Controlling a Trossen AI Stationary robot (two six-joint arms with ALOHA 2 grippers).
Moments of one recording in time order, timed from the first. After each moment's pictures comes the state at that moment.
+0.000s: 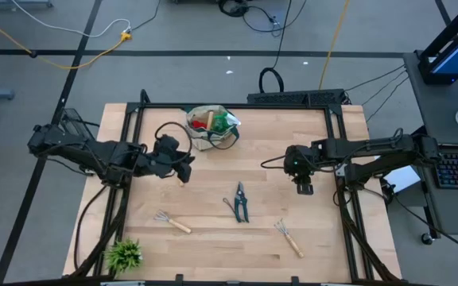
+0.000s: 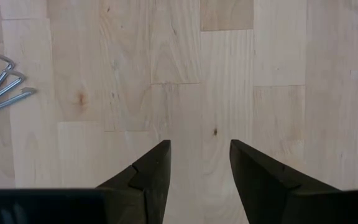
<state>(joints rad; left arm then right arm) -0.22 1.09 0.96 -0.61 -0.57 -0.90 -0.07 1.16 0.78 -0.86 -0.08 -0.01</state>
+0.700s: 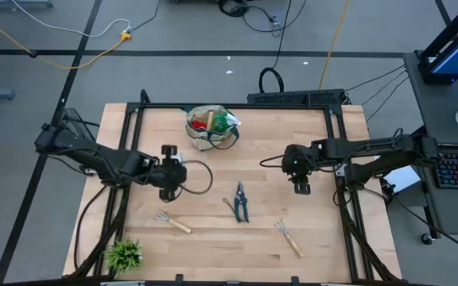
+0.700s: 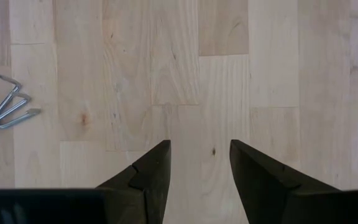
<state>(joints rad) -0.28 1.21 0.96 -0.89 -0.46 -0.02 -0.07 1.16 0.78 -0.79 -0.08 -0.01</state>
